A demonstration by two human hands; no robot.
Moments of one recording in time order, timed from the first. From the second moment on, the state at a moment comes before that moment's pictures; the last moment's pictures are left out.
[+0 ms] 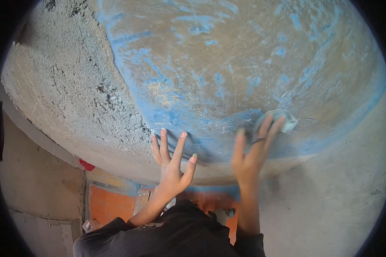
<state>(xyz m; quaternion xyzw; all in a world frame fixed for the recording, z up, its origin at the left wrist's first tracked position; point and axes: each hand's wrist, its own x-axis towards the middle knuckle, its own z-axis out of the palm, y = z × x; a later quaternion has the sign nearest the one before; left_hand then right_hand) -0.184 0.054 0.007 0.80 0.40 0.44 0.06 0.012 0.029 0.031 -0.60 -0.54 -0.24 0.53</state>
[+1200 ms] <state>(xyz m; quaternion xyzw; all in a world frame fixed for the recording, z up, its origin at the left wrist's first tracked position) -0.156 0.046 0.009 0.81 0.35 0.46 0.11 -0.012 0.008 -0.059 -0.69 -0.47 -0.13 0.53</state>
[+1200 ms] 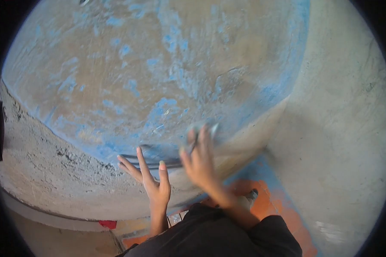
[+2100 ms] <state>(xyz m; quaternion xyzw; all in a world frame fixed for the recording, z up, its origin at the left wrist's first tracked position) 0.033 -0.012 0.013 0.82 0.31 0.46 0.12 0.160 -0.046 -0.065 -0.69 -0.43 -0.12 0.57</state>
